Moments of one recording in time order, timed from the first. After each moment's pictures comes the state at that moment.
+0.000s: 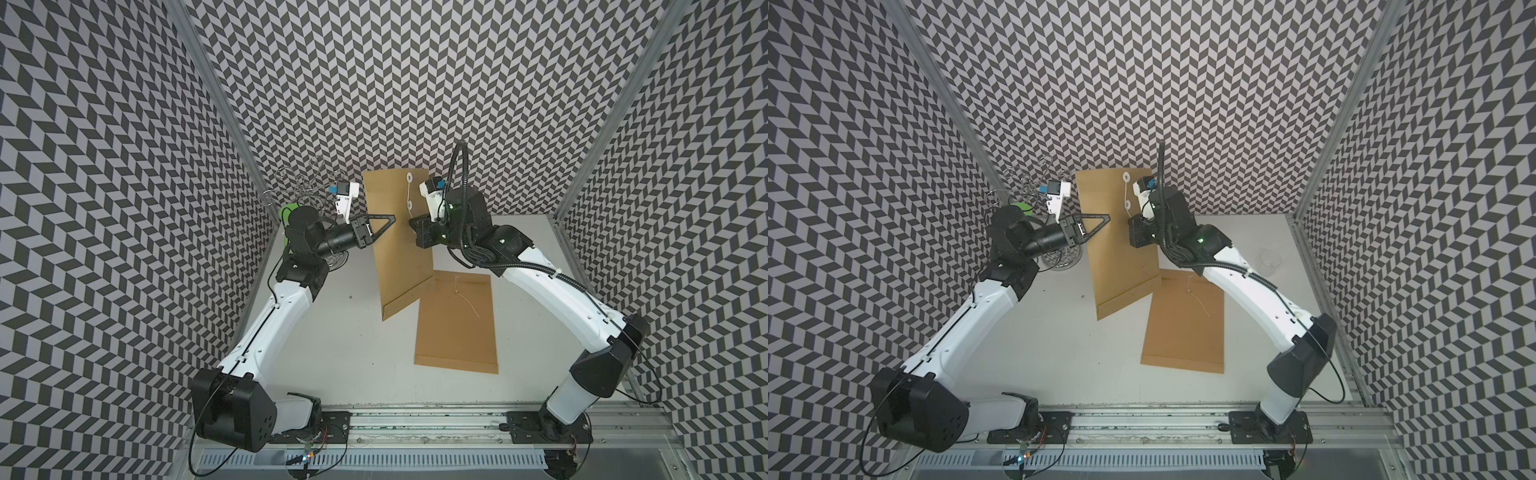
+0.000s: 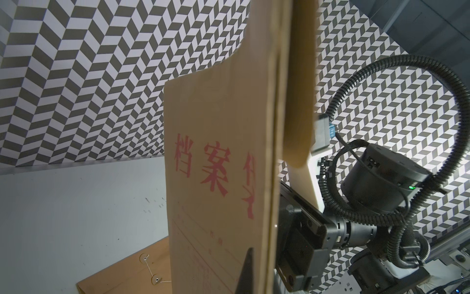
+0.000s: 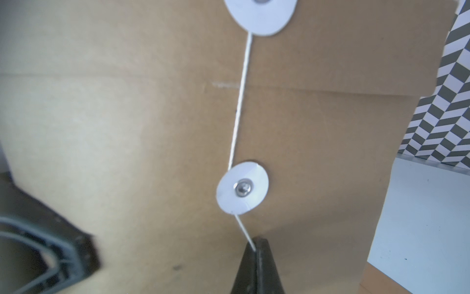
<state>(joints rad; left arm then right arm) -0.22 1.32 1.20 0.25 0.91 -0.81 0.71 1.68 1.82 -0.55 -0.06 0.31</state>
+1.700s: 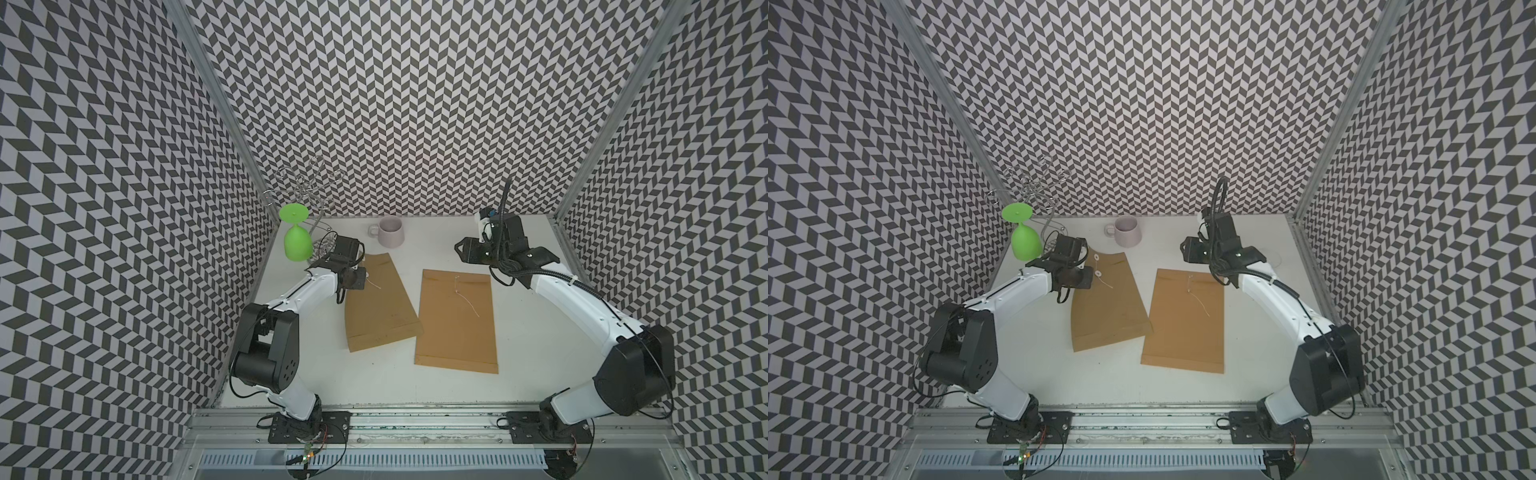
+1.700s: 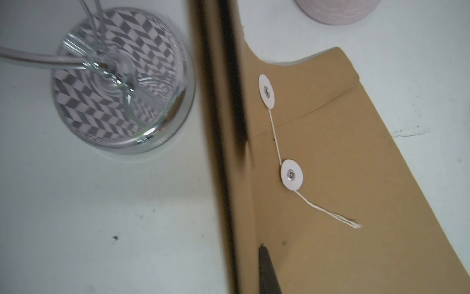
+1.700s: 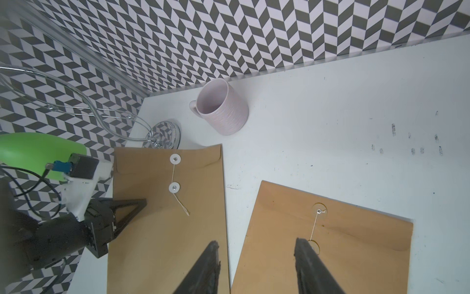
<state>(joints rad) -0.26 1.64 1.14 -0.51 -0.15 -0.08 0.39 1.52 1.29 -0.42 -0.16 0.43</state>
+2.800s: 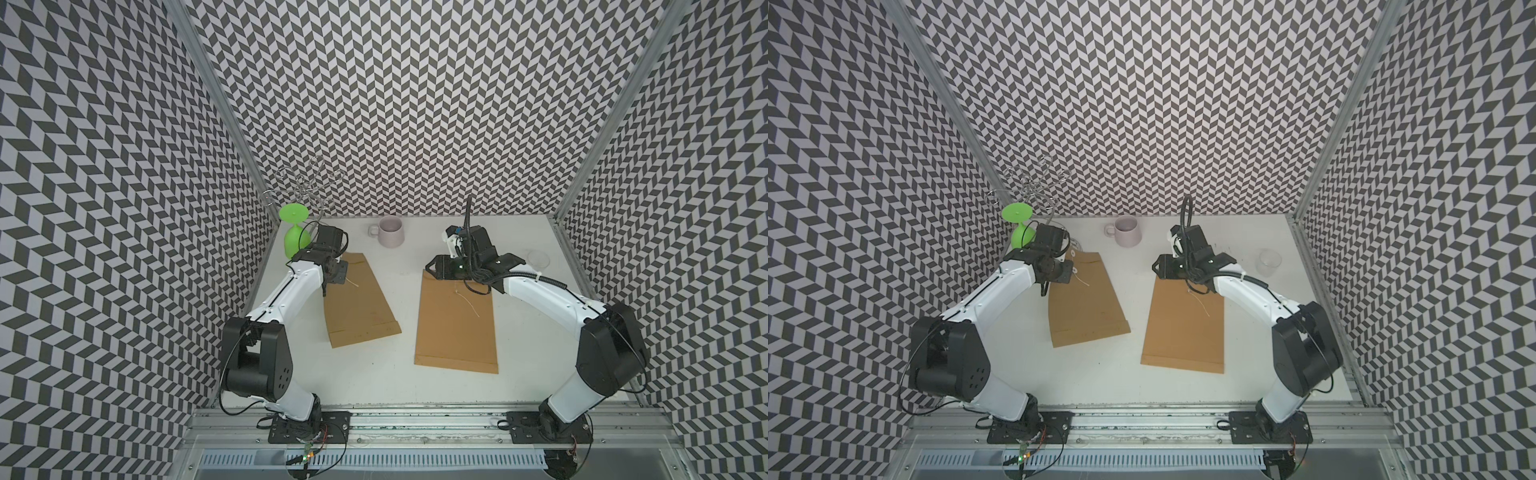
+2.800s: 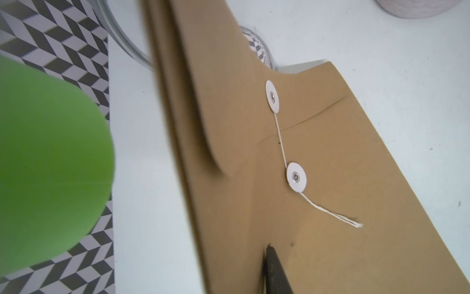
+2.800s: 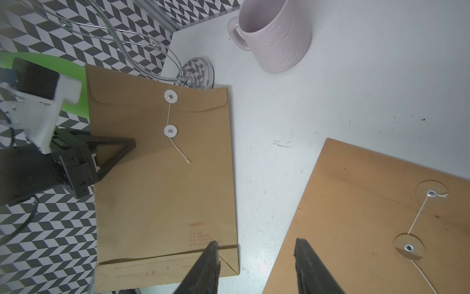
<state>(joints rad) -0.18 1.57 1.24 -0.71 -0.26 0.03 0.53 1.65 1.27 -0.36 -0.31 0.48</state>
